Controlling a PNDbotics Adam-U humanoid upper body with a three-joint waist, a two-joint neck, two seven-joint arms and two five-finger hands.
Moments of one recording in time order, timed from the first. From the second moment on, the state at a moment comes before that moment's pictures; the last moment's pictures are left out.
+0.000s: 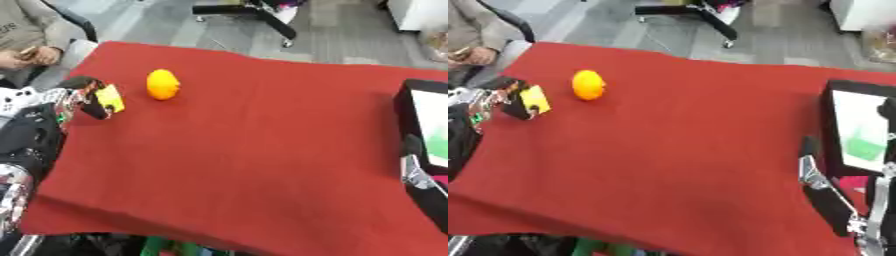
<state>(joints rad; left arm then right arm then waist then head) -0.74 0.60 0.21 -0.61 -1.02 -0.10 -0.17 -0.12 -0.32 0.43 -1.98 0.86 0.25 -0.65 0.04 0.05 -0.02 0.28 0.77</state>
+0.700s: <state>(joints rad) -0.64 0.41 0.20 -1.22 -0.35 -0.15 -0.54 -0.17 -0.32 0.47 -1.98 0.88 0.18 -0.60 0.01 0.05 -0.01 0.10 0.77</state>
